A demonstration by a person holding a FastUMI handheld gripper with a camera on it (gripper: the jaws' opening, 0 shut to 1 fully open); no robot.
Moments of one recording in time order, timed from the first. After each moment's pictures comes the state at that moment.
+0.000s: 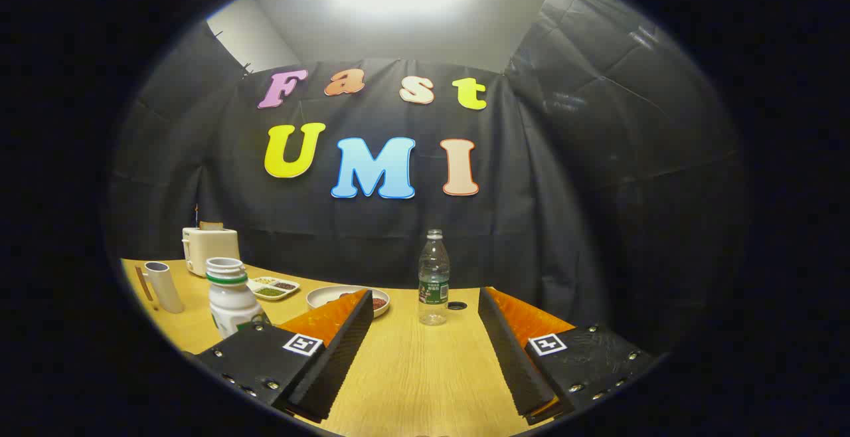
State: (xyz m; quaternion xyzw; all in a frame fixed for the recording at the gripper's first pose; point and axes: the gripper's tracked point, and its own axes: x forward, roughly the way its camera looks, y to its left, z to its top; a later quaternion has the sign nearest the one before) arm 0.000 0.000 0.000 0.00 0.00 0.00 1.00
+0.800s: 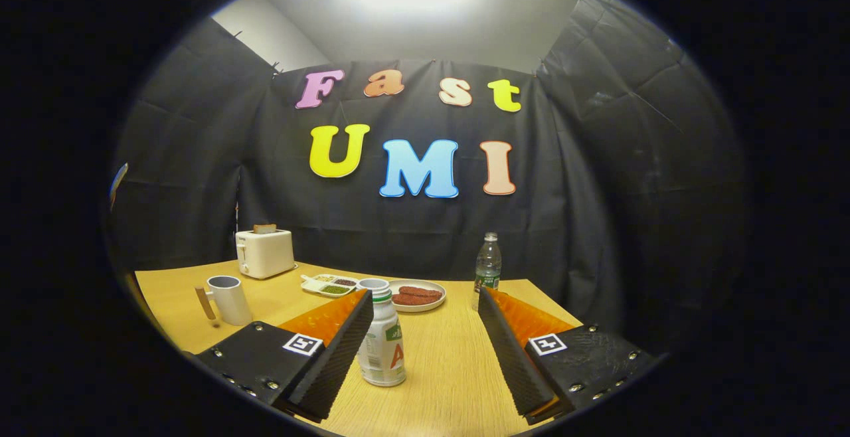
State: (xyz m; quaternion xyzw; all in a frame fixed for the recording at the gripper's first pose) arm -0.087 0.093 0.037 -0.01 0.02 0.06 1.00
